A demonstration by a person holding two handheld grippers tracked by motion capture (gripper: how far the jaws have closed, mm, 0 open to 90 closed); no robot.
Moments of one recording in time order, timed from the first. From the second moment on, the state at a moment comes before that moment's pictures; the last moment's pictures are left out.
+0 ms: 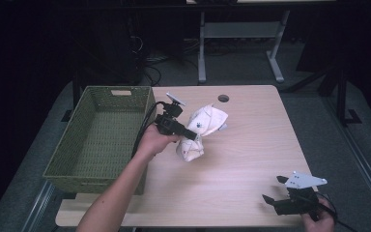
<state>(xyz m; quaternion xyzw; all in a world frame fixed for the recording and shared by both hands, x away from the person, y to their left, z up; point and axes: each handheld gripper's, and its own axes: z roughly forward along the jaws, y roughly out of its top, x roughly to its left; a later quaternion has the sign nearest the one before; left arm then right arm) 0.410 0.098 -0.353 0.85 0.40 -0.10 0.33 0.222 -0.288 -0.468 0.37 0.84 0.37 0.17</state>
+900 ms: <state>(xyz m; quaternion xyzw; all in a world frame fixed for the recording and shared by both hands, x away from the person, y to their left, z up) 0.416 0.066 -0.396 0.85 0.41 -0.13 0.31 0.221 -0.288 -0.468 0.36 0.84 0.37 0.17</state>
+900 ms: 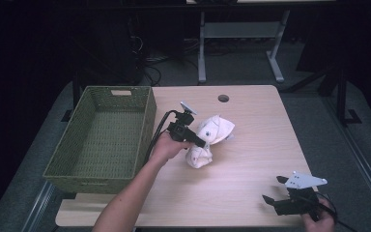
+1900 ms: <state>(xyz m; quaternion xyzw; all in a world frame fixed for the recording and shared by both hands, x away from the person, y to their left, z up) 0.404 0.048 -0.410 0.85 0.40 -0.11 0.32 0.220 -0.290 -0.467 0.36 0.84 0.37 0.17</state>
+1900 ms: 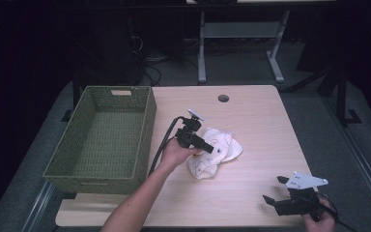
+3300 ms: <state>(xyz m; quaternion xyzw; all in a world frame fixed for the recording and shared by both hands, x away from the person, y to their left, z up) 0.336 0.082 -0.396 0.85 0.35 -0.05 0.39 0.222 -0.287 -0.470 0.37 0.84 0.37 0.16</state>
